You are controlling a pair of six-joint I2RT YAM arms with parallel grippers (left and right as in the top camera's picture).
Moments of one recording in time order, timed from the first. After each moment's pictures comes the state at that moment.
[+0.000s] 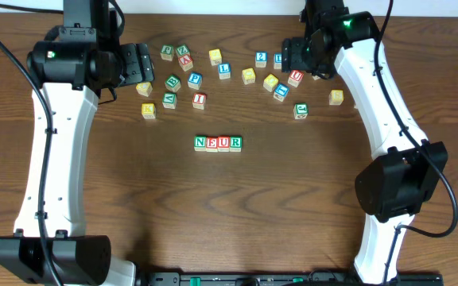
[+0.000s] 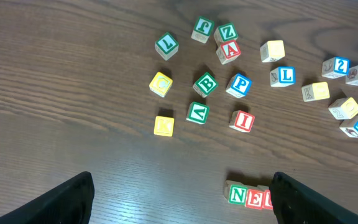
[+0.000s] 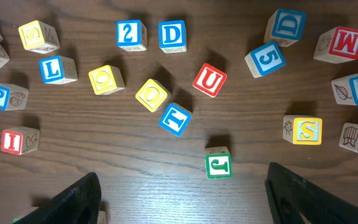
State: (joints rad) left arm -0.04 1.67 1.82 -1.16 0.00 -0.22; right arm 0.26 2.10 2.10 -1.13 -0.01 0.29
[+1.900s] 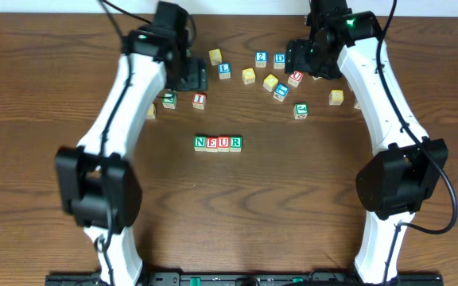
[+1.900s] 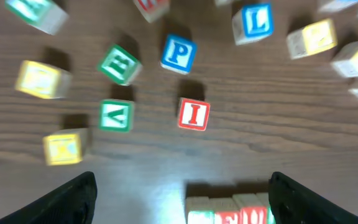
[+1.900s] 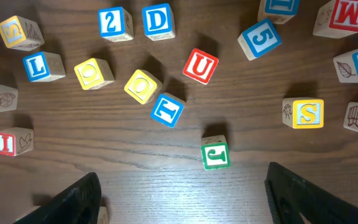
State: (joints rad) left arm -0.24 2.02 1.82 -1.03 0.04 -0.23; right arm 0.23 2.12 2.10 -1.17 -0.03 0.33
